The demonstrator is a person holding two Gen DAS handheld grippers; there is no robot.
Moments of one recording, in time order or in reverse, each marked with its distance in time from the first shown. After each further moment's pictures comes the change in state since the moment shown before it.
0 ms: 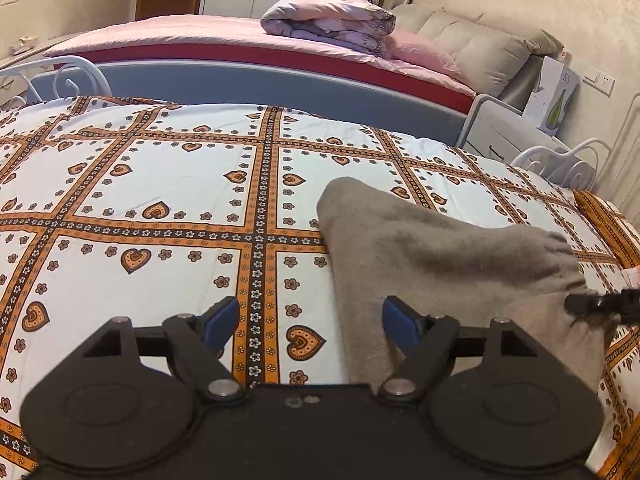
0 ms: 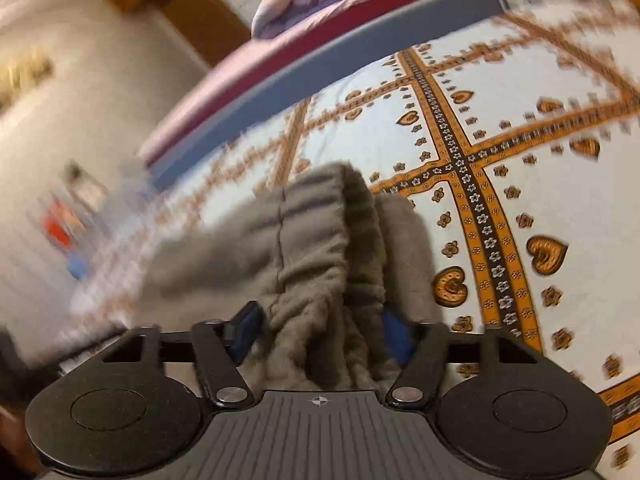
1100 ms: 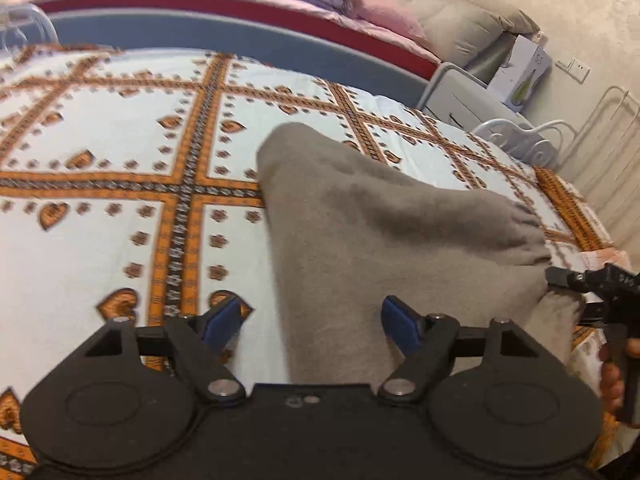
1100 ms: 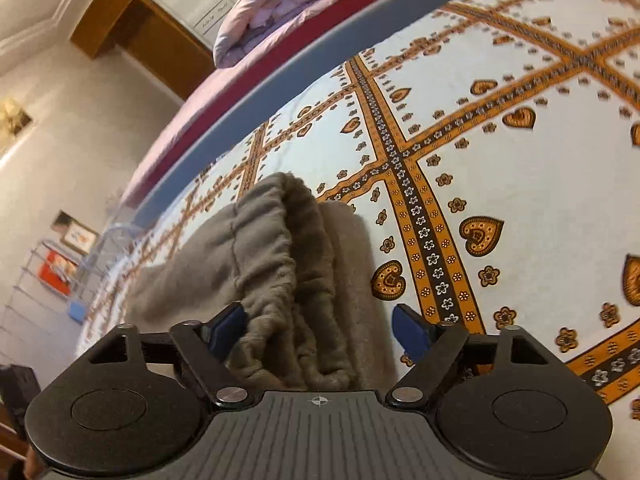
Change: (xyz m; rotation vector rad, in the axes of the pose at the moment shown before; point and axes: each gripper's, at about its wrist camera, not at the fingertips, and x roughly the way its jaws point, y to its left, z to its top) left arm 0.034 -0.011 -0.004 -0.049 0.146 -0.185; right arm -0.018 -0.044 -0.008 0.184 -0.048 0.018
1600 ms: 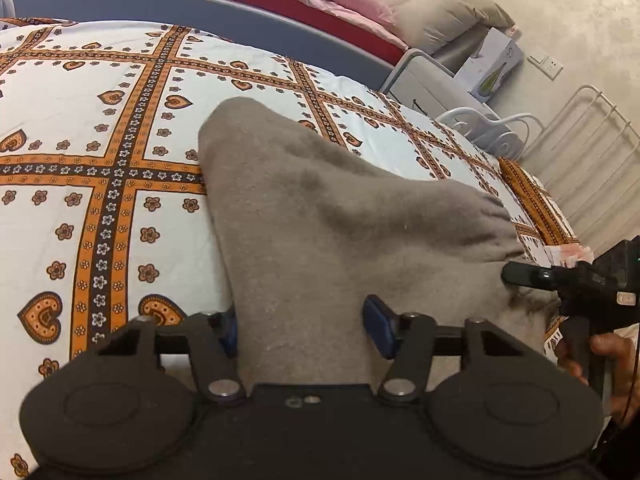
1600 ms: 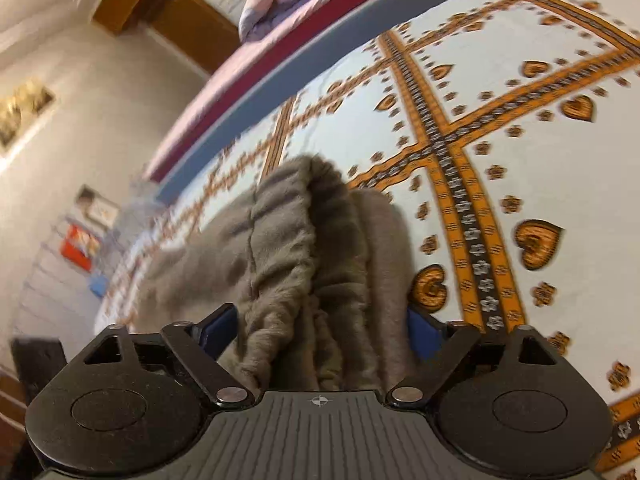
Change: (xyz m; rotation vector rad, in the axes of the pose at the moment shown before) left arm 0.031 -0.007 0.005 0.001 0.041 -0.123; right arm 0.027 0.010 0.002 -0.078 0.094 0.071
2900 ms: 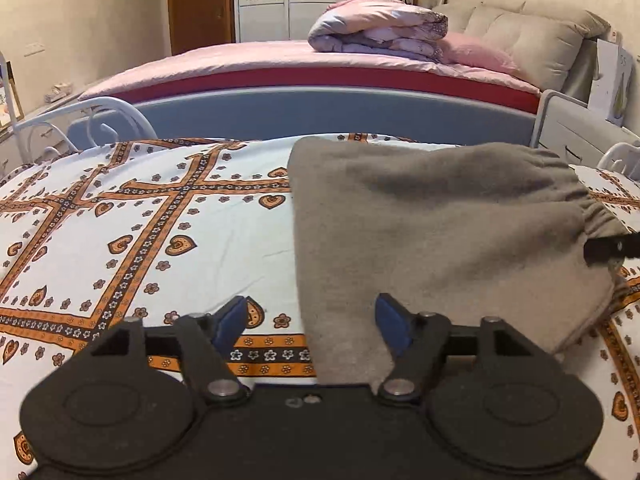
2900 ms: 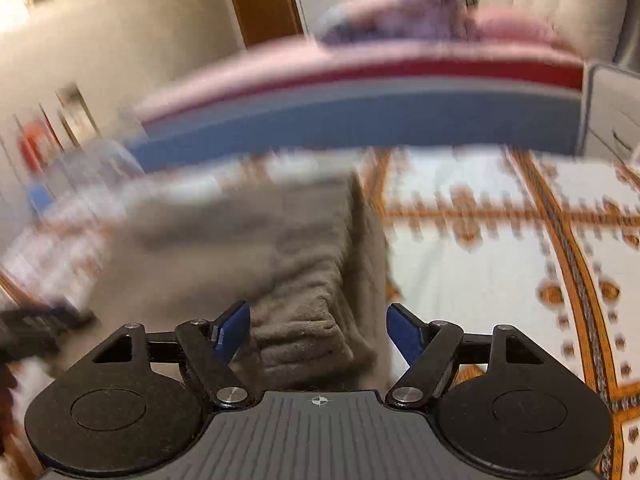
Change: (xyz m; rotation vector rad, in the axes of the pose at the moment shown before) left arm -0.018 0.061 0.055 0.116 -0.246 0.547; right arm 0.127 0.162 -0.008 -0.445 -0.046 -0.239
